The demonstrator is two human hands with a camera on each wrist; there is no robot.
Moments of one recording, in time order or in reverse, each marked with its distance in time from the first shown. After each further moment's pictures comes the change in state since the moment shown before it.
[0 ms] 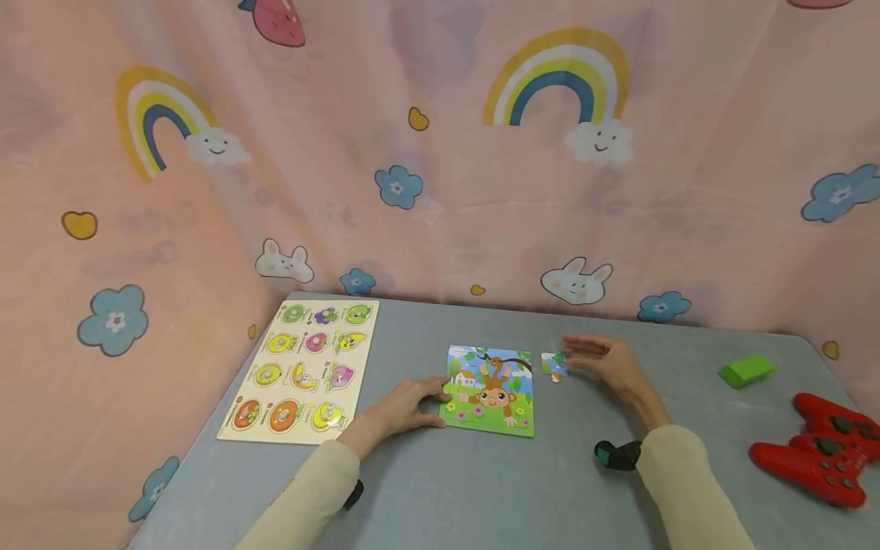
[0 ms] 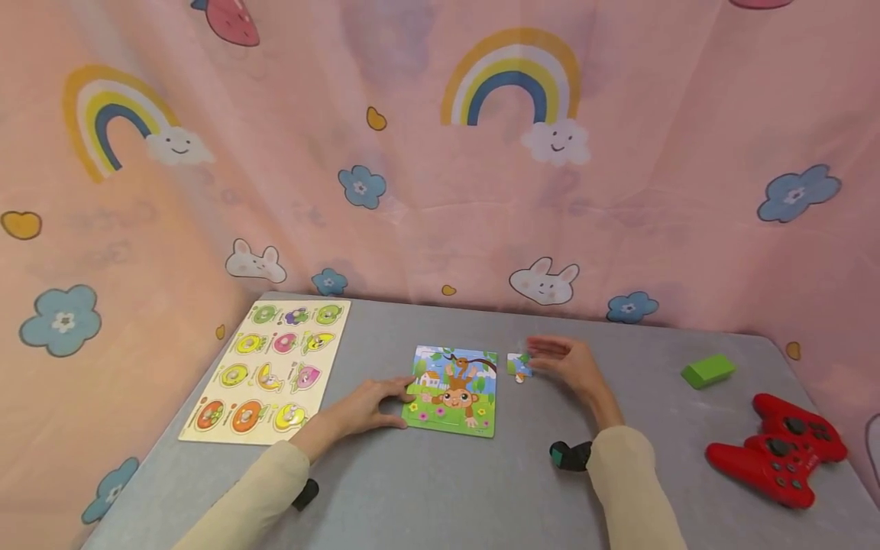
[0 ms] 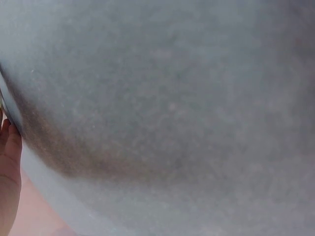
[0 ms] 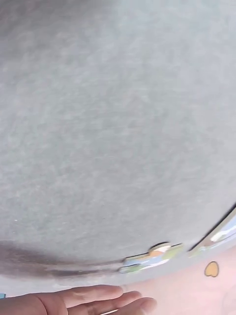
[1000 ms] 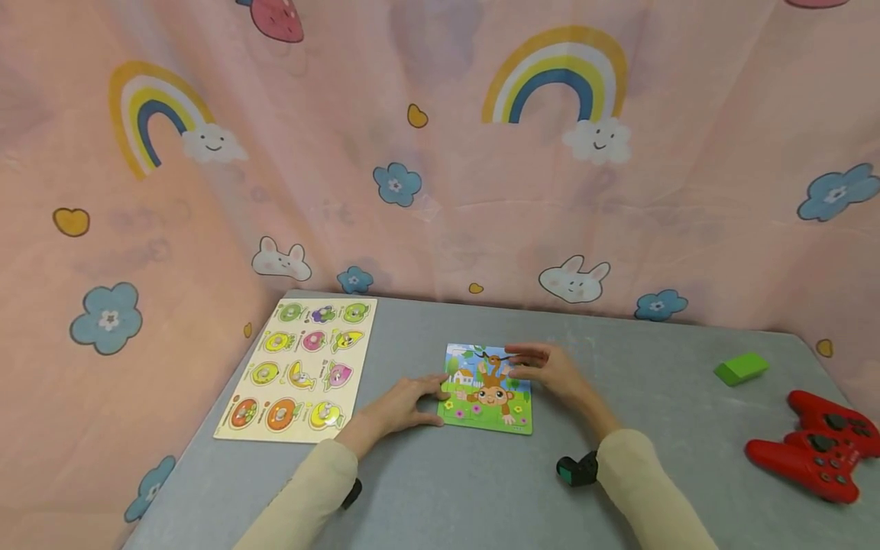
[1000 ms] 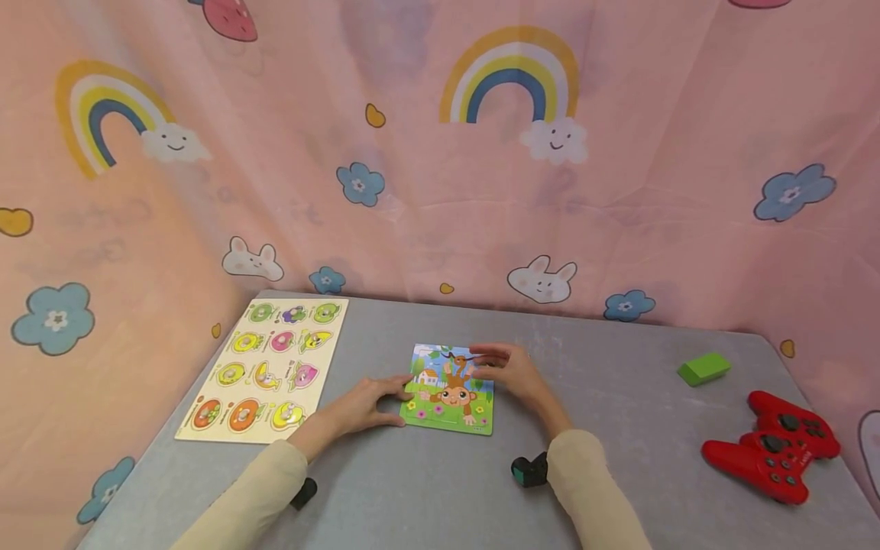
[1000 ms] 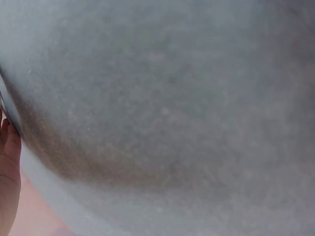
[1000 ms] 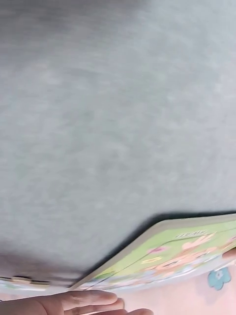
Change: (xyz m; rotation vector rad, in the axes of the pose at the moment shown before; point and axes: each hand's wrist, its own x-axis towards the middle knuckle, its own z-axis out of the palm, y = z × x) left_hand 0.000 -0.005 0.002 0.002 0.010 0.022; right_hand 0.015 -0.024 0.075 0.083 -0.148 0.042
